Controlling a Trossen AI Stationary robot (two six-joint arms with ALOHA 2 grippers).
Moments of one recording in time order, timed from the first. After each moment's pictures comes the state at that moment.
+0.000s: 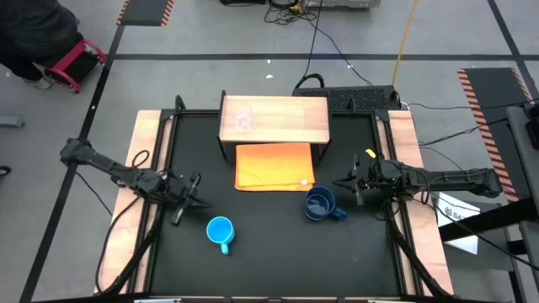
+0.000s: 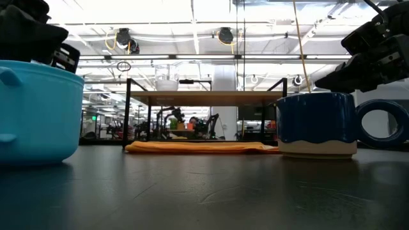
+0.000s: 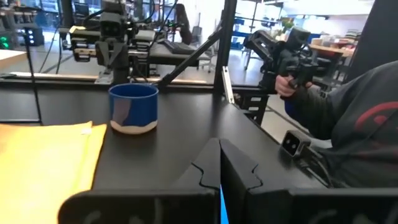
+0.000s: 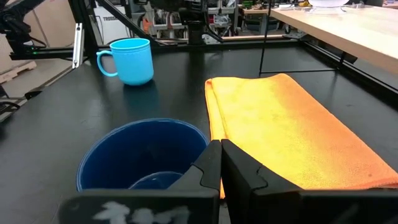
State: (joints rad) left arm -0.39 0.37 0.01 0.33 -0.06 -0.13; right arm -0.05 0.25 0.01 0.02 -0.05 0.04
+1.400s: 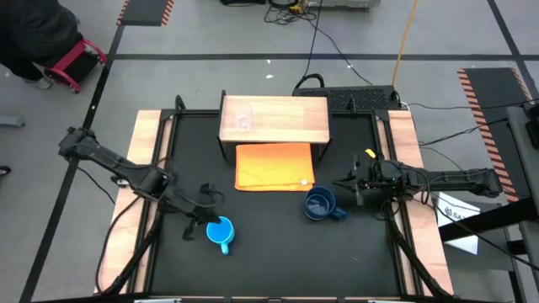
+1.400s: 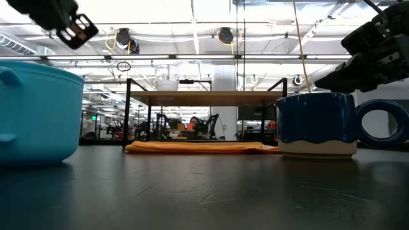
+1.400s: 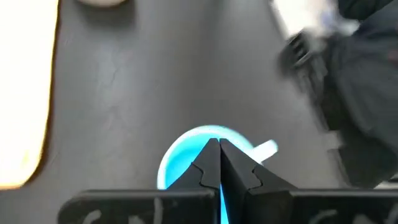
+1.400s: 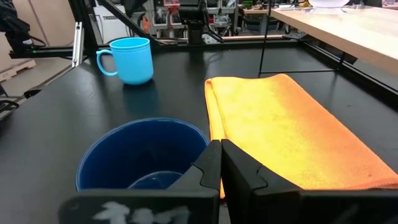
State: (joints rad) left arm -0.43 1.05 0.76 -0.48 0.01 -0.34; right arm -0.05 0.25 0.01 0.02 -0.05 0.03
